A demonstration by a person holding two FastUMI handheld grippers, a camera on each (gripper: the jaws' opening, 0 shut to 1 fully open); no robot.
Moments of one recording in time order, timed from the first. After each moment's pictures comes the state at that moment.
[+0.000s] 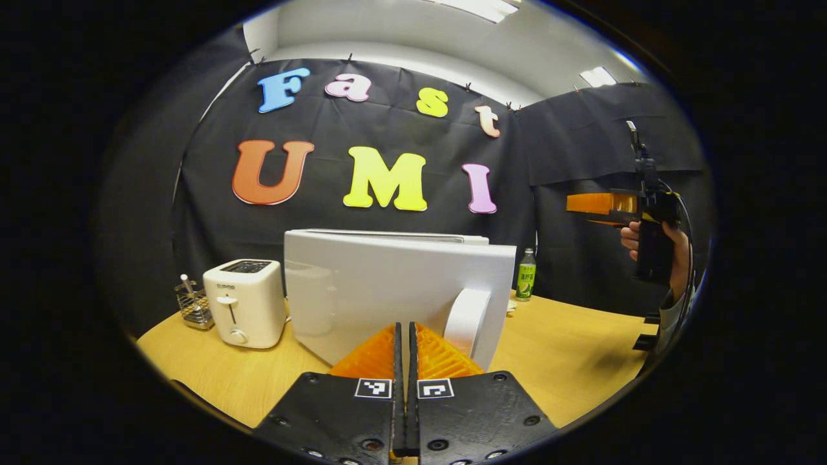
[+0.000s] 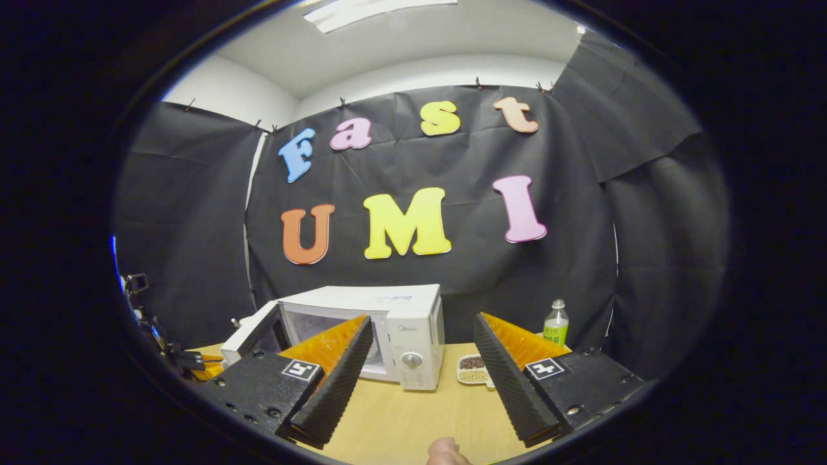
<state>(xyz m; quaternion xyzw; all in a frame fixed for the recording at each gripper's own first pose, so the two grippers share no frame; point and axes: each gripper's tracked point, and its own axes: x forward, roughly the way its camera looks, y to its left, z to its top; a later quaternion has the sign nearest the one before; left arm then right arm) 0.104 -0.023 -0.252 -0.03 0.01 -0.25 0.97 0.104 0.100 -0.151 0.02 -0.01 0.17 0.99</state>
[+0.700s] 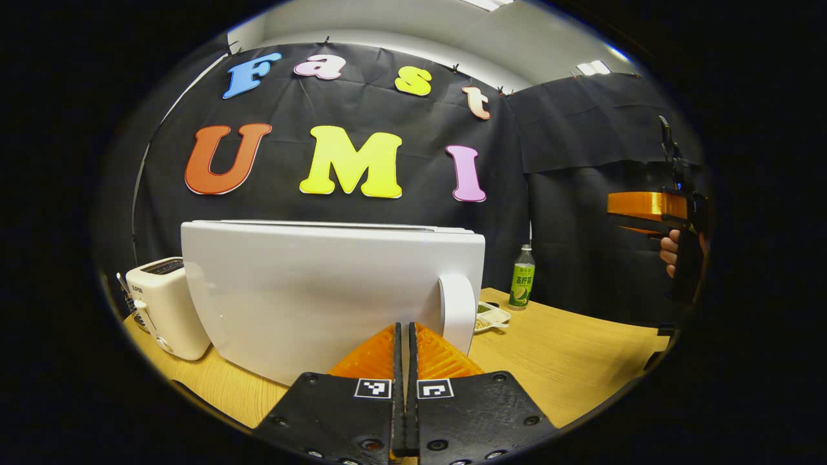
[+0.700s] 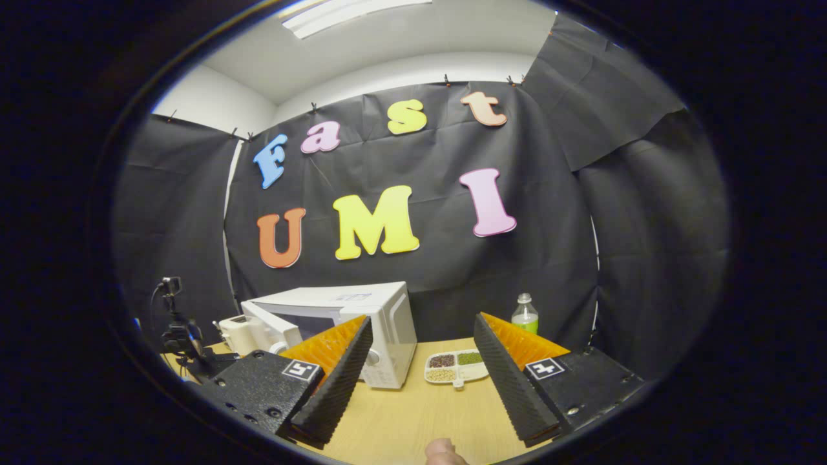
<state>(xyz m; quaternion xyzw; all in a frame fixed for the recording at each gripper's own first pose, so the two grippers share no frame) 0.202 -0.138 -0.255 -0.03 0.03 -0.26 0.97 0.129 0.025 -0.167 0.04 -0.01 0.14 0.99</state>
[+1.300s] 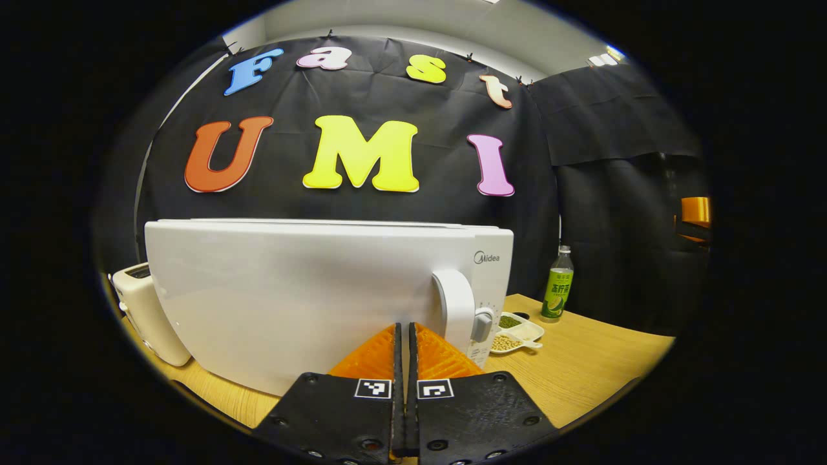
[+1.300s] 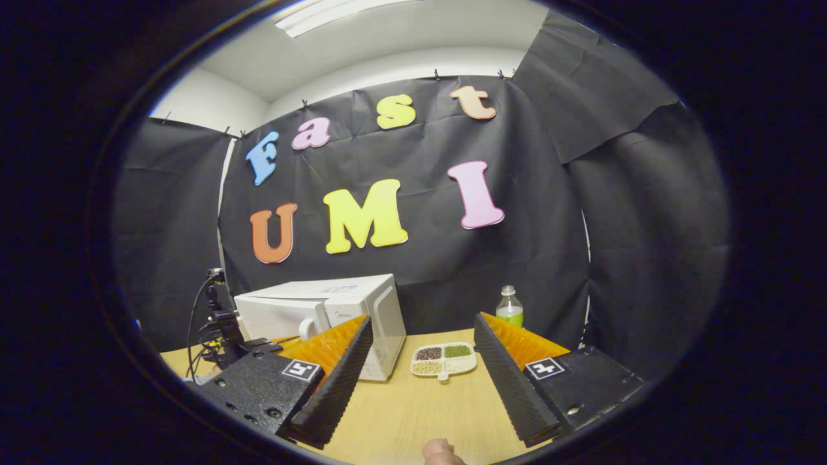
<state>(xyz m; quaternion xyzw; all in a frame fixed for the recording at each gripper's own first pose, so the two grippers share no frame) 0.277 -0.164 -0.256 -0.02 0.03 -0.19 0.98 0.122 -0.004 -0.178 0.05 0.01 0.12 0.99</state>
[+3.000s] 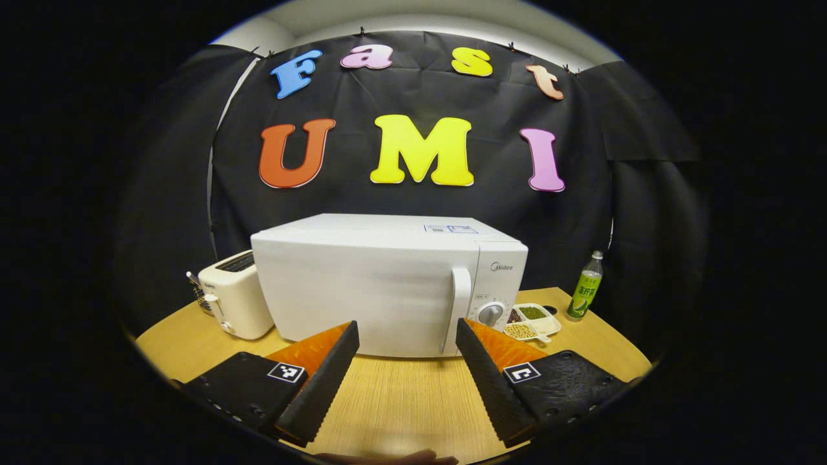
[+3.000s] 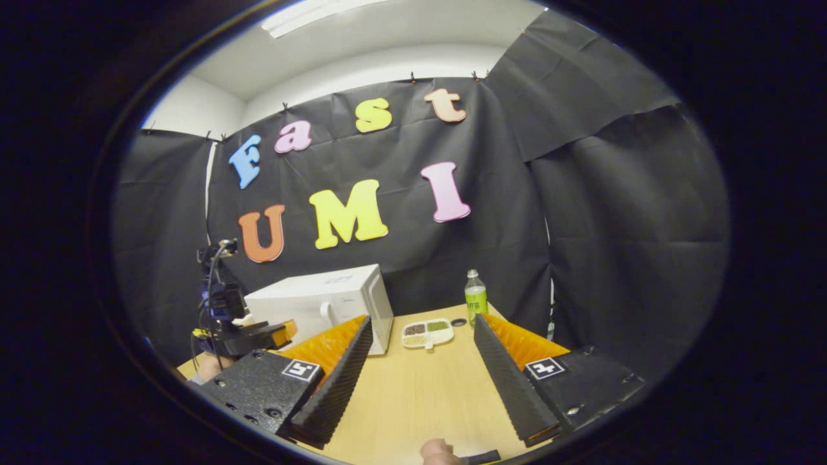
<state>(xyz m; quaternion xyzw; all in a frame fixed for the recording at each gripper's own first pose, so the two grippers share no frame) 0.160 -0.121 -0.184 -0.02 0.10 -0.05 0.99 -0.004 -0.031 -0.146 0.07 0.04 0.06 0.99</state>
